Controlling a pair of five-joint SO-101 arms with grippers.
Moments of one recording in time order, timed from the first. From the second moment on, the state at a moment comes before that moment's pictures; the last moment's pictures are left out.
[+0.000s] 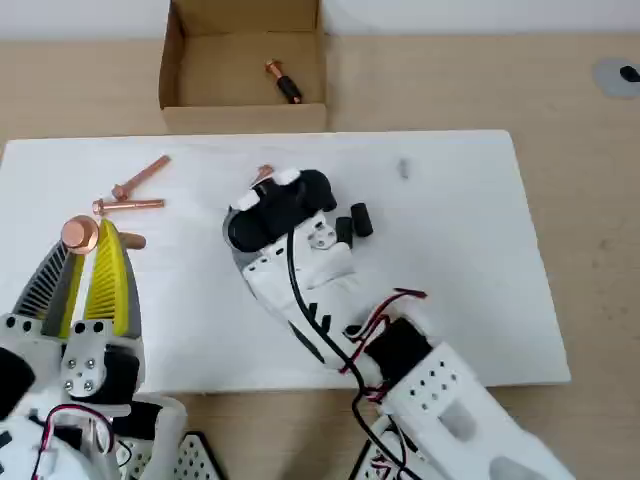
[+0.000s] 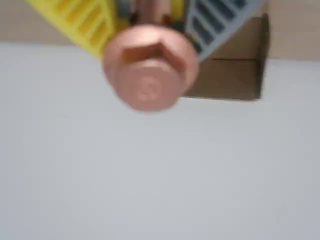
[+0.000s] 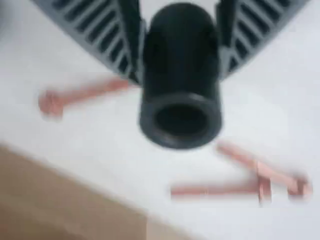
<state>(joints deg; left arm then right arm) 3.1 -99.6 38.4 59.7 0.8 -45.0 -57.5 62.4 24.3 -10.6</state>
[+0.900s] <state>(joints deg) 5.5 -95.0 54.8 40.8 6.5 -53.4 -65.3 83.6 -12.6 2.0</state>
